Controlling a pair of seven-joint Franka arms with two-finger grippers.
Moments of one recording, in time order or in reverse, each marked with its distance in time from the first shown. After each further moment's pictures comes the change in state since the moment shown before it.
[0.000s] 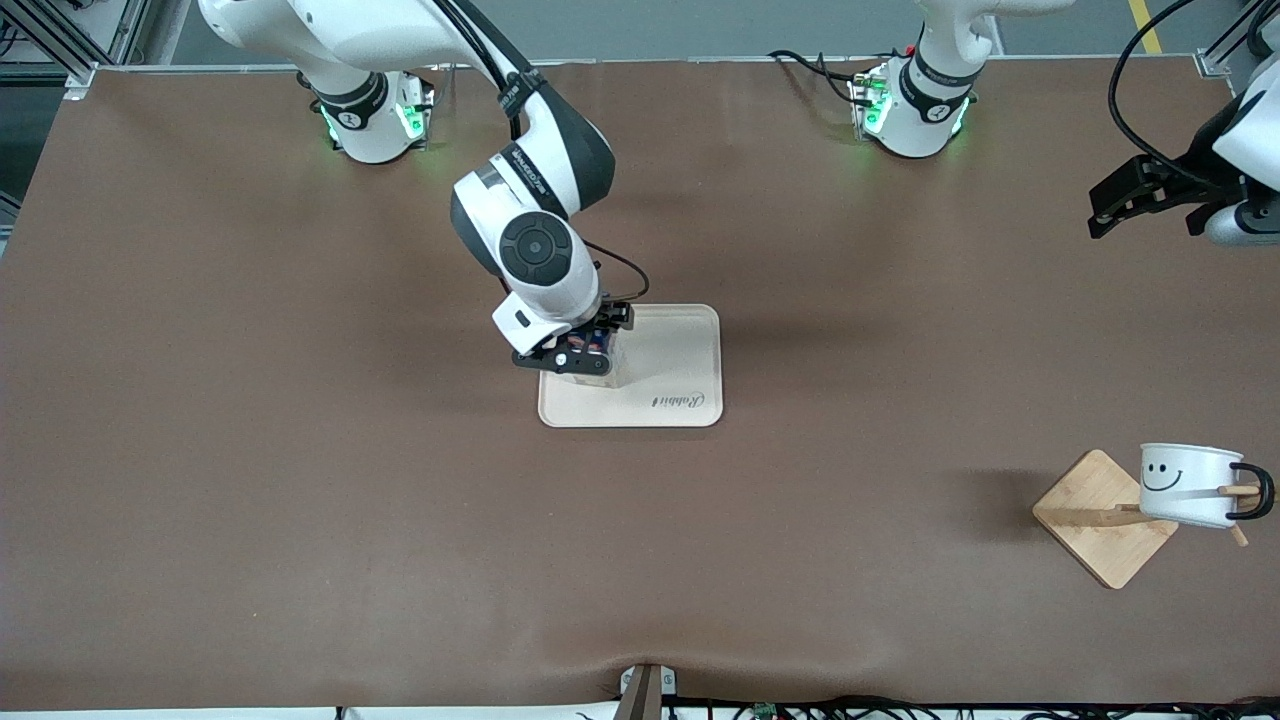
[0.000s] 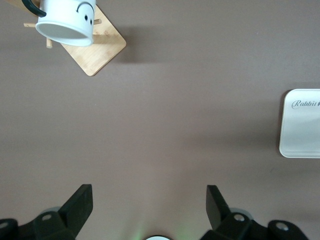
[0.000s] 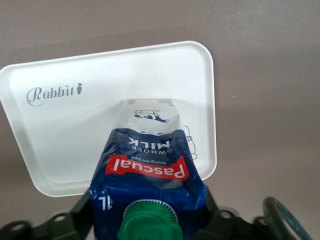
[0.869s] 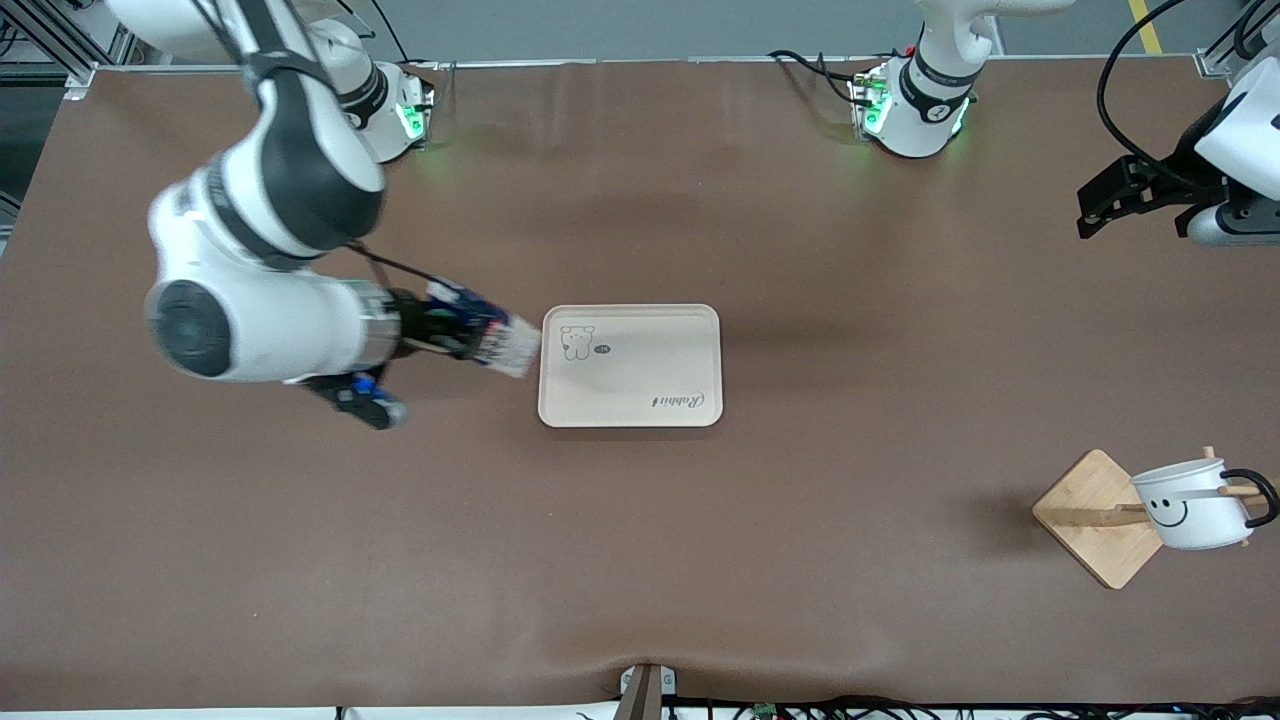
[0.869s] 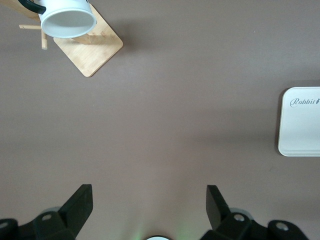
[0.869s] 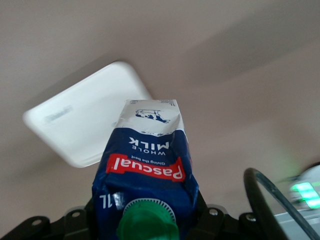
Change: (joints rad) left arm -0.001 0.000 -0.006 -0.005 0.000 0.005 0.000; right arm -0.372 -0.072 -0.034 0.288 0.163 -0.569 -0.027
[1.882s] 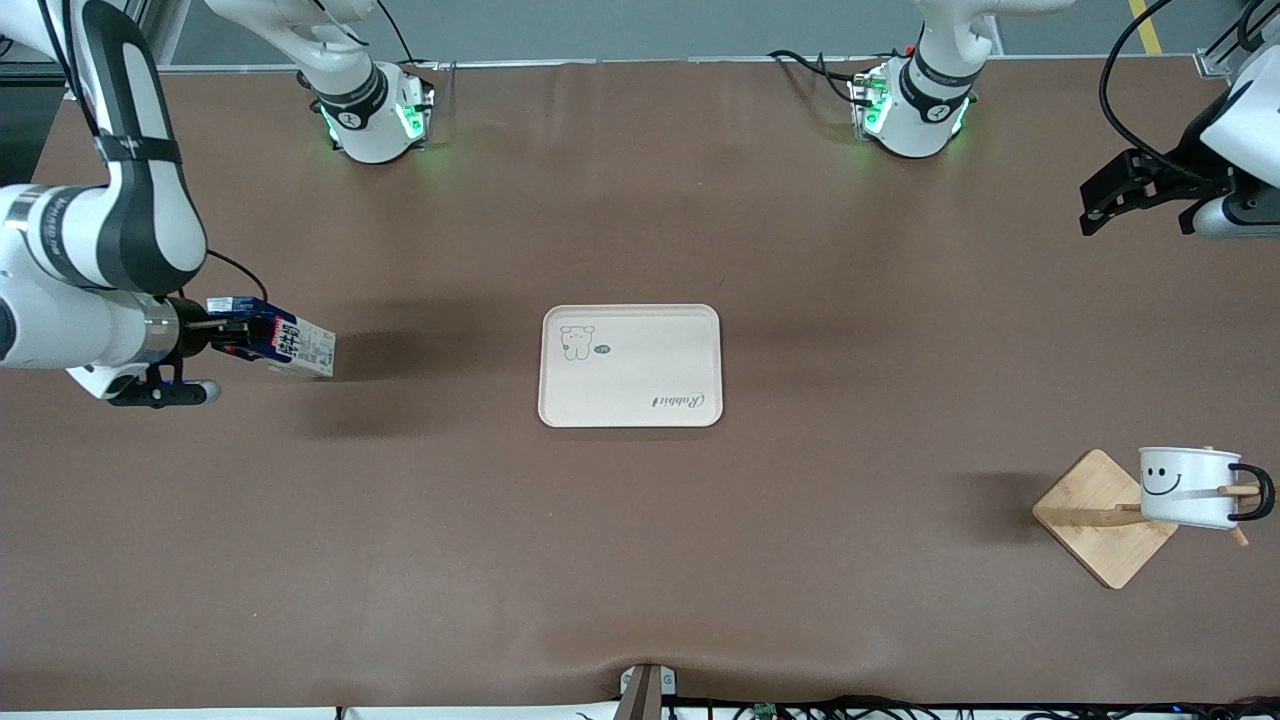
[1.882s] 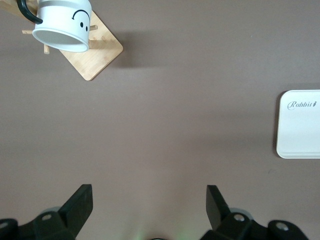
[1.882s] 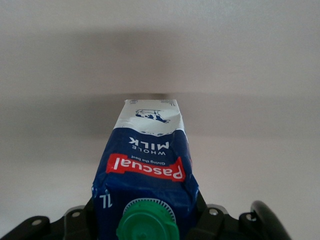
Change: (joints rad) left arm -0.001 -0.009 -0.002 0.003 0.000 0.011 0.000; right arm -0.381 -0.224 -0.003 -0.671 -0.301 0.422 -0.864
